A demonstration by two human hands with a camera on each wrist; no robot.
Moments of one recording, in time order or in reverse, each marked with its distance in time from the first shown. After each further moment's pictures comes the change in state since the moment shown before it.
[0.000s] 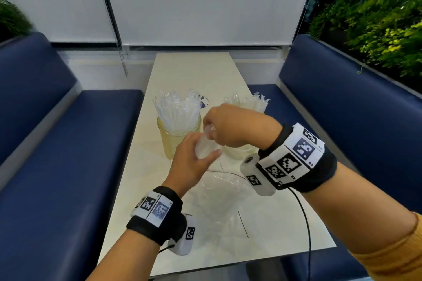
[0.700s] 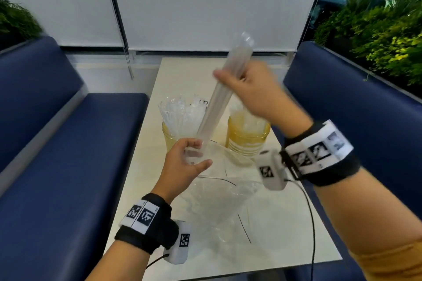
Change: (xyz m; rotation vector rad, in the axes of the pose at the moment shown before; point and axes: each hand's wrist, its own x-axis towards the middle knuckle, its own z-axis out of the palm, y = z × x) left_hand -0.006 0.000 -0.027 -0.233 0.013 -0.203; right_hand 0.004 0.029 -0.039 0.630 0.656 -0.140
